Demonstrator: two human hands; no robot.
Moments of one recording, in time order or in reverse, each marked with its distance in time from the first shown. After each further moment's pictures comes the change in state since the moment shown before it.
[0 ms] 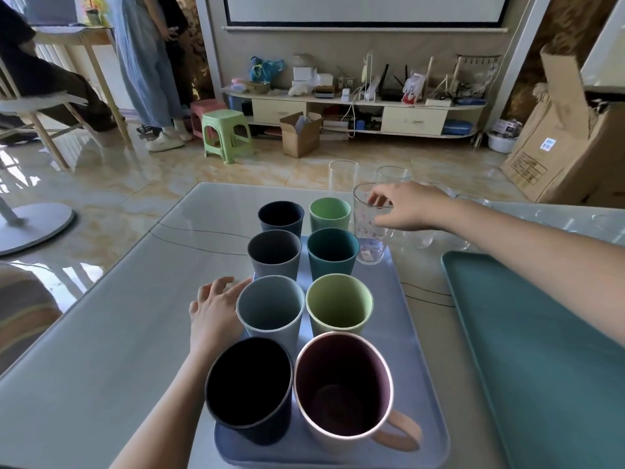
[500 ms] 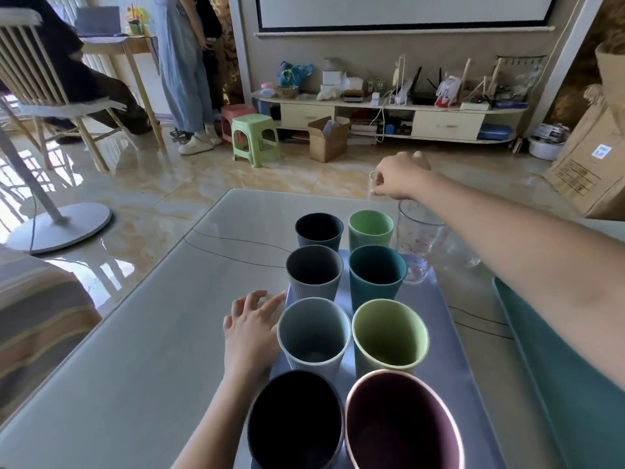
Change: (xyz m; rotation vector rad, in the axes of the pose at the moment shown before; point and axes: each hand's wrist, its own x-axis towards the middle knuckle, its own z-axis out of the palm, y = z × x) left_hand 0.005 -0.006 0.007 -0.028 0.040 0.006; right_hand 0.120 -0.042 -0.007 -0.214 0.112 0.094
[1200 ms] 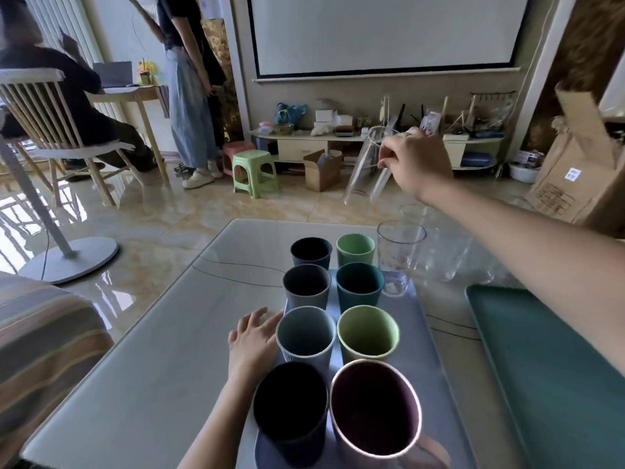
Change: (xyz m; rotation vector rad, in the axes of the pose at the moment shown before) left_hand -0.003 0.000 -0.006 0.046 -0.112 -0.003; right_hand -0.080 0.028 -0.082 0.262 0.625 -0.037
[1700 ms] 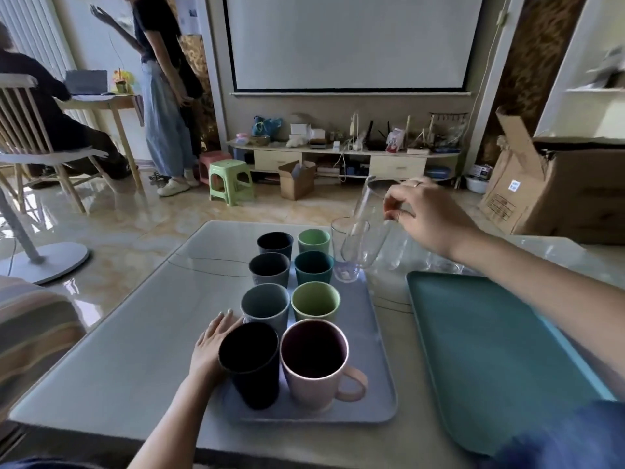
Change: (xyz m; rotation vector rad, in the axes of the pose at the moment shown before) left_hand -0.070 0.001 -0.010 -0.026 -0.061 0.047; right_hand -0.139 0.027 -0.109 0.190 -0.116 -0.128
